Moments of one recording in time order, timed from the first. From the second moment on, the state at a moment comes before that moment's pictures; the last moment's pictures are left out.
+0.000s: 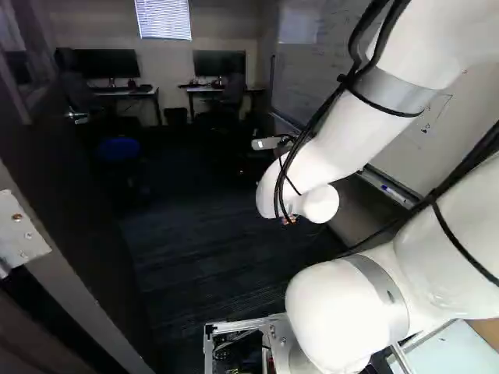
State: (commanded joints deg) arm 7.1 15.7 -7.6 -2.0 45.4 0.0
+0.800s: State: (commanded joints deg) arm 7.1 15.7 -7.6 -2.0 45.4 0.0
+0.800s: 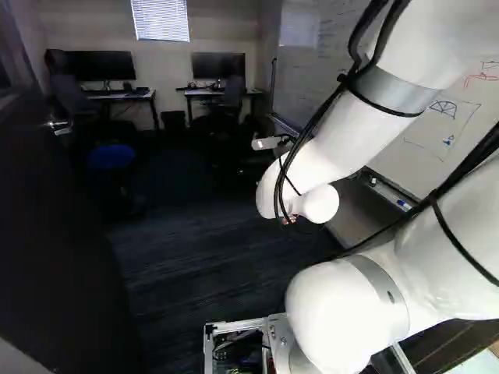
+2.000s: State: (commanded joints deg) arm 7.1 15.7 -7.6 -2.0 45.4 0.0
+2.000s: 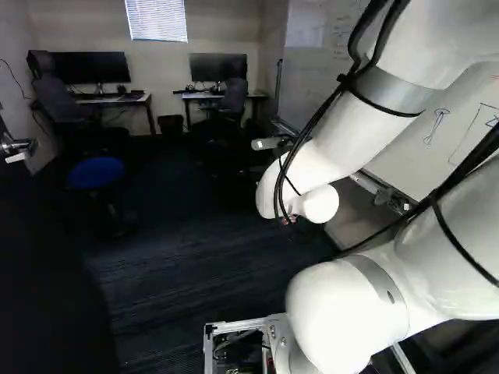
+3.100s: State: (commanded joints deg) arm 7.1 15.7 -7.6 -2.0 45.4 0.0
